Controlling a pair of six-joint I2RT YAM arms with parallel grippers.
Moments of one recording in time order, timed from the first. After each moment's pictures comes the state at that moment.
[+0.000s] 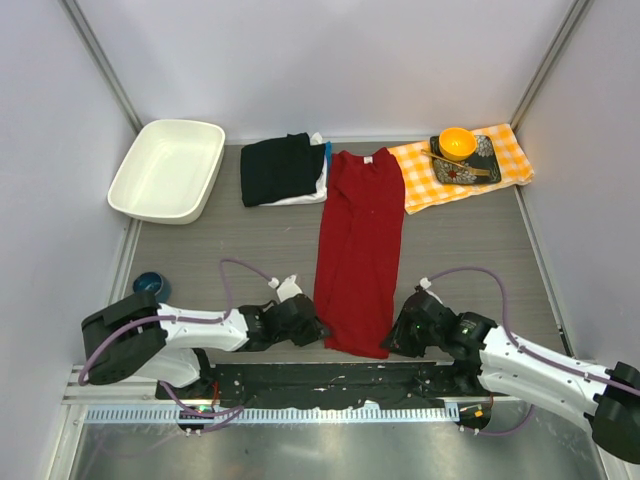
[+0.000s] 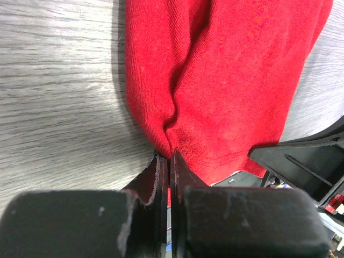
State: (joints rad) left arm -1.16 1.35 0.45 0.07 -0.17 -1.39; right arm 0.88 0.71 0.25 -0.53 -0.07 1.26
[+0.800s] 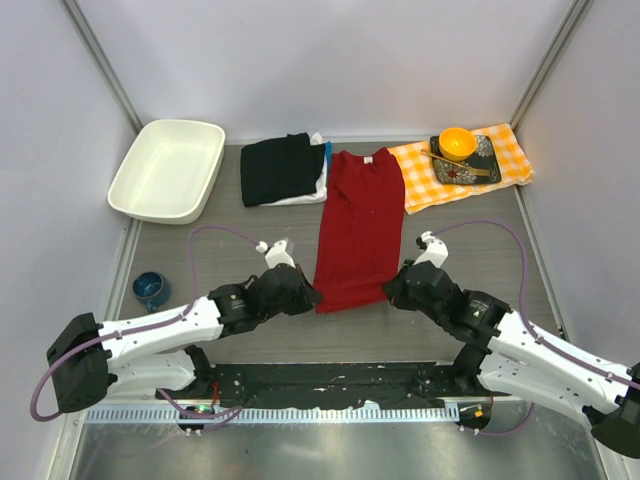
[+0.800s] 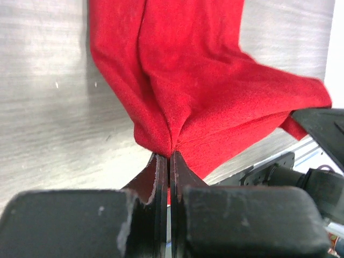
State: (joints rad) left arm -1.06 1.10 0.61 -0.22 -0.26 -1.12; right arm 0.88 0.75 0.57 -0.52 0.34 0.89
